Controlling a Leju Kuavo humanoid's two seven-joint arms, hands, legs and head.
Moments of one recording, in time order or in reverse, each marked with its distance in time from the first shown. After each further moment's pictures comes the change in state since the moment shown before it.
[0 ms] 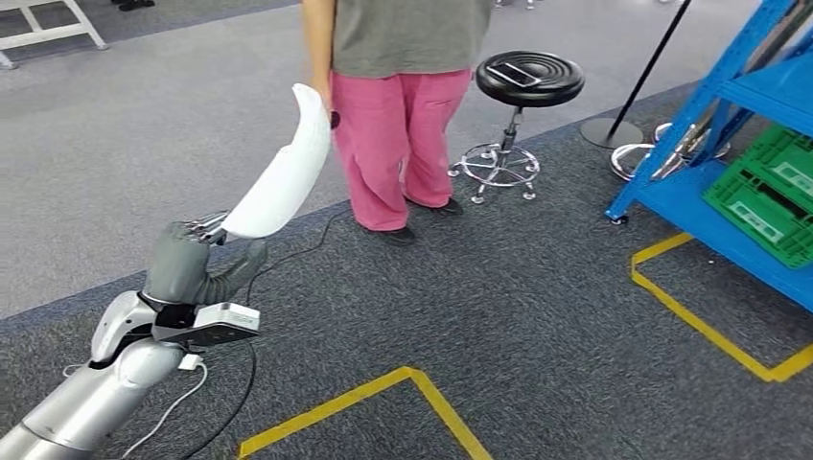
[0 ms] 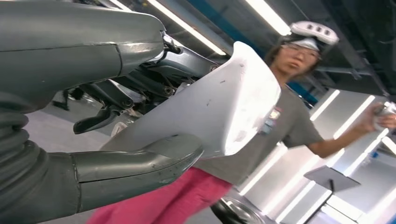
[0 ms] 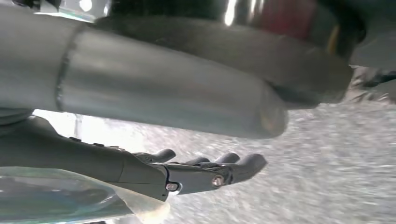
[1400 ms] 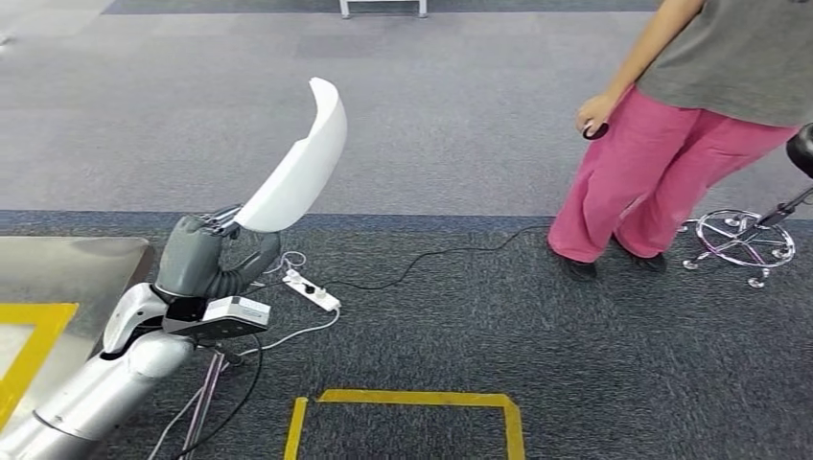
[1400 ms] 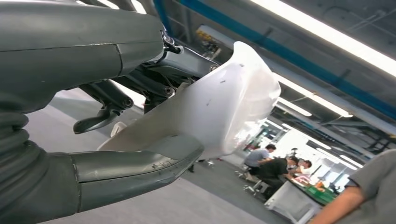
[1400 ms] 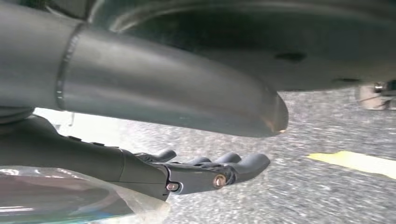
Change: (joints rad) left arm -0.035 -0.012 -0.039 0.018 0.025 -0.006 -0.001; right arm 0.009 -0.008 0.000 0.004 -0.013 -0.005 0.023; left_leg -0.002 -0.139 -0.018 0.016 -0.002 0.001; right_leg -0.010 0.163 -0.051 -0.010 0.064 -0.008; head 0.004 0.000
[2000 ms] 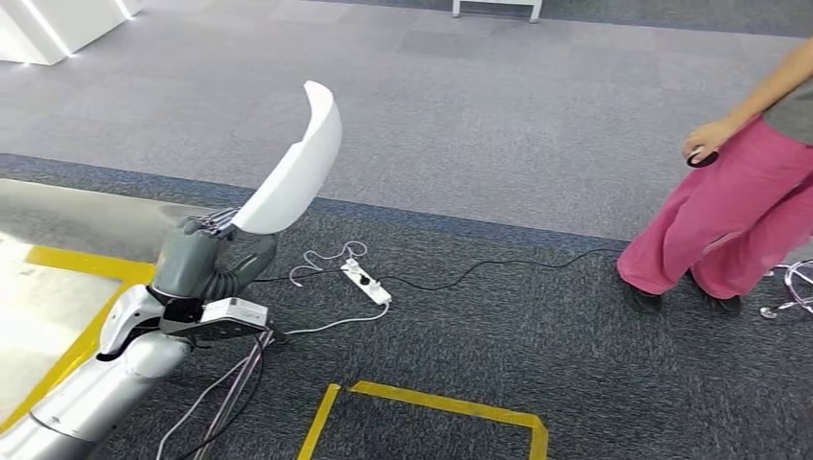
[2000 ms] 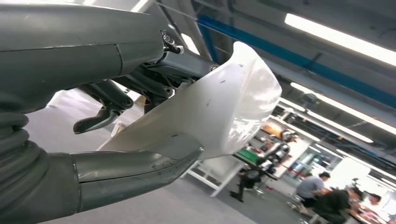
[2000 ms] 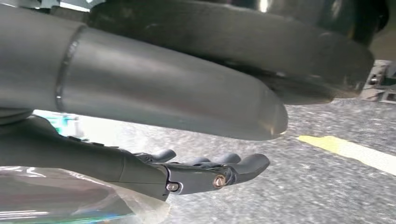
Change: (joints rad) left arm -0.007 0.013 0.006 0.015 -0.003 0.000 -0.011; right arm -0.009 0.003 0.000 -0.001 0.002 0.000 0.007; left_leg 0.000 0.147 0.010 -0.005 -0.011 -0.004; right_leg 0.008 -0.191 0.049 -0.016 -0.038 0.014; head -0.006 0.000
